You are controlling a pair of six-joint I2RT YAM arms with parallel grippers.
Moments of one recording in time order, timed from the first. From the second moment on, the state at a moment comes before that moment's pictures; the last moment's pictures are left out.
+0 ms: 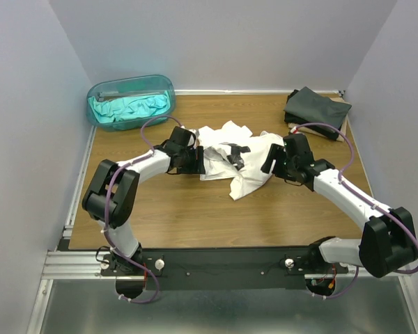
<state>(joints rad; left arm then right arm) -0.44 1.72 1.02 -0.24 0.21 -0.39 0.37 1.28 0.82 -0.38 0.07 0.58</state>
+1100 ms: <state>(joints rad) -0.52 1.83 1.11 -0.28 0.12 -0.41 0.37 1.49 0.80 -0.23 0.03 0.63</state>
